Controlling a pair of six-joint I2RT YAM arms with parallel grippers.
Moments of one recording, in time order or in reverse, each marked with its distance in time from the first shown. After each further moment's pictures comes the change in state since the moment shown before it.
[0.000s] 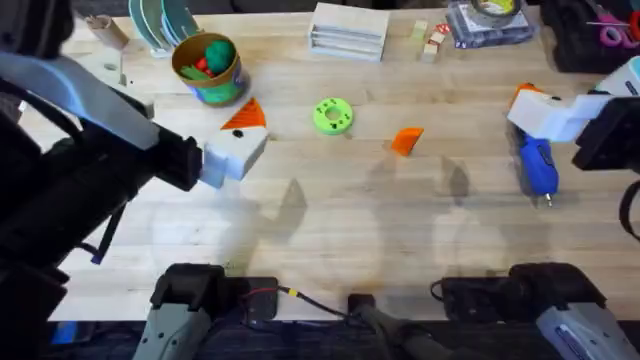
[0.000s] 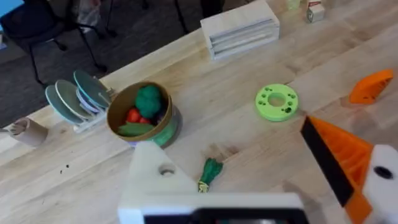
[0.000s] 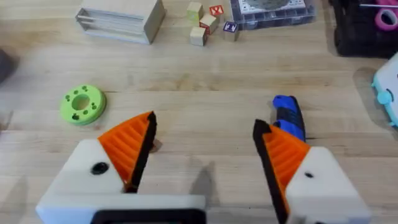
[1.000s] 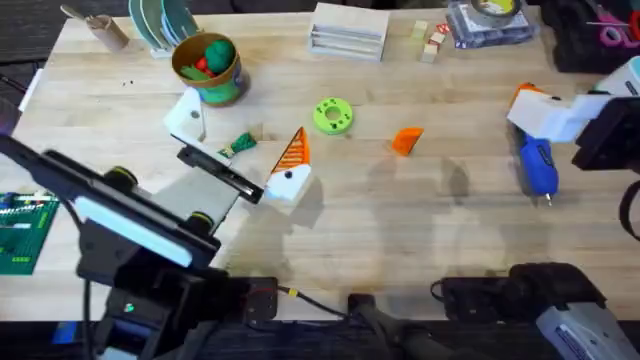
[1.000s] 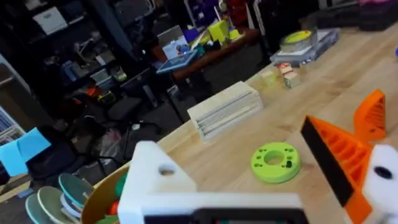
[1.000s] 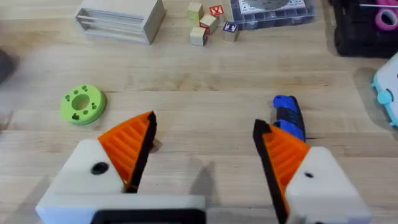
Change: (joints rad) left arm -0.188 -0.430 -0.754 0.826 0.024 0.038; right arm 0.000 0.000 0.000 0.000 0.000 0.000
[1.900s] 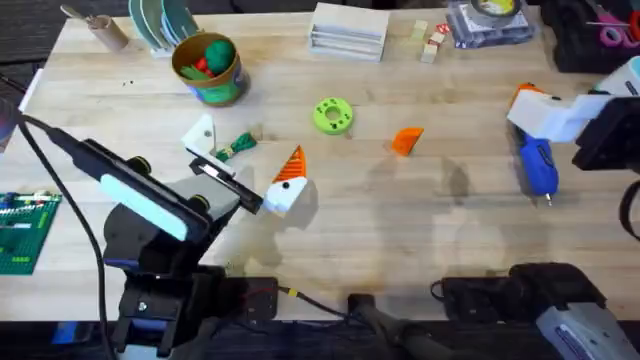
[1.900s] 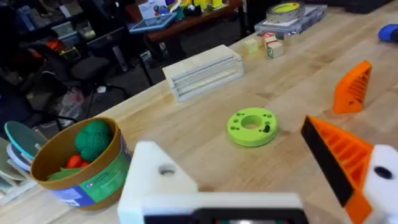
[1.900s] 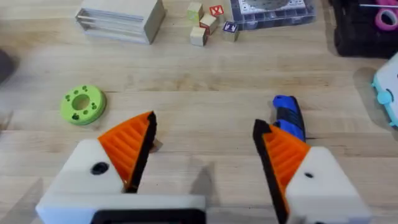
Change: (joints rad) left arm 0.156 -0.065 -0.087 -0.121 0.169 -0.115; right arm 0.000 0.000 0.000 0.000 0.000 0.000
